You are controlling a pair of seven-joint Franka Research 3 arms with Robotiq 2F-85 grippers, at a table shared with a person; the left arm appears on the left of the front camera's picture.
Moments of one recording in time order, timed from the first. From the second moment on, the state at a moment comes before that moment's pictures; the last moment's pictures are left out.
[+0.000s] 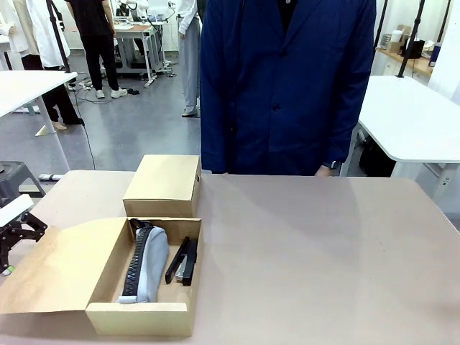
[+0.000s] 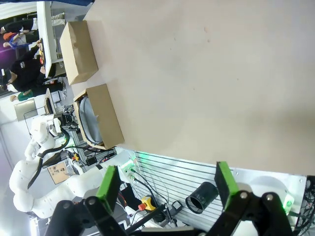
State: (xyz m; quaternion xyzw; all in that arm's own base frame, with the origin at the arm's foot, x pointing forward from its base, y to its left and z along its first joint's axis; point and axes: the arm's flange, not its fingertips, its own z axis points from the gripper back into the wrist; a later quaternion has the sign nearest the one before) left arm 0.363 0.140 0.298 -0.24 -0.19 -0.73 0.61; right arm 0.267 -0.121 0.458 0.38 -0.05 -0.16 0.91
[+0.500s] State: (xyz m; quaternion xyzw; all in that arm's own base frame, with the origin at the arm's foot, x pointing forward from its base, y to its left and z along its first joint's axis) left arm 0.349 0.116 0.370 -0.27 -0.33 -0.72 0.56; right arm 0.267 -0.121 0.458 0.38 -0.05 -0.16 0.91
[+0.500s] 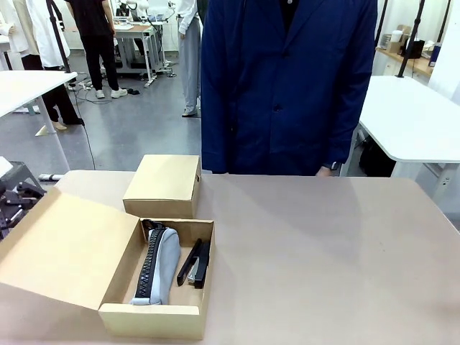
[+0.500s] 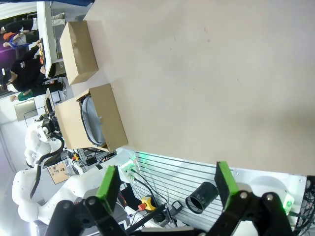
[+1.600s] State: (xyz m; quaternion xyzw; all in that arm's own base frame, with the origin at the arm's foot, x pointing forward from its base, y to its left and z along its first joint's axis) left arm 0.372 -0.094 0.382 -0.30 -0.44 -0.72 0.46; right arm 0.267 -0.122 0.458 0.38 -0.05 -0.16 0.91
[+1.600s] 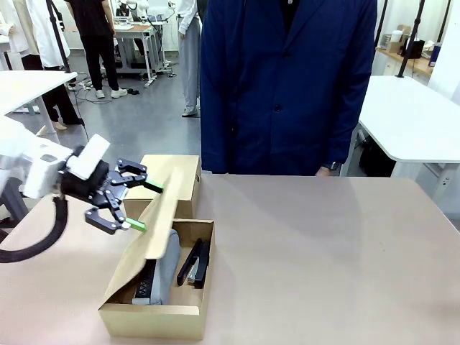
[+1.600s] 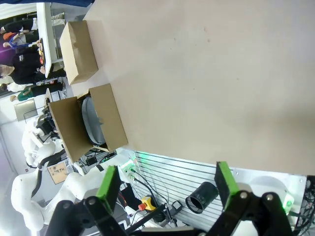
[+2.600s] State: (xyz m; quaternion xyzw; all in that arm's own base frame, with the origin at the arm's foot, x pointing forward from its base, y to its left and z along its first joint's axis) left arm 0.382 -0.105 0.322 -0.29 -0.37 -0.73 0.49; right arm 0.267 -0.121 0.458 0.38 -0.05 -0.16 0.91
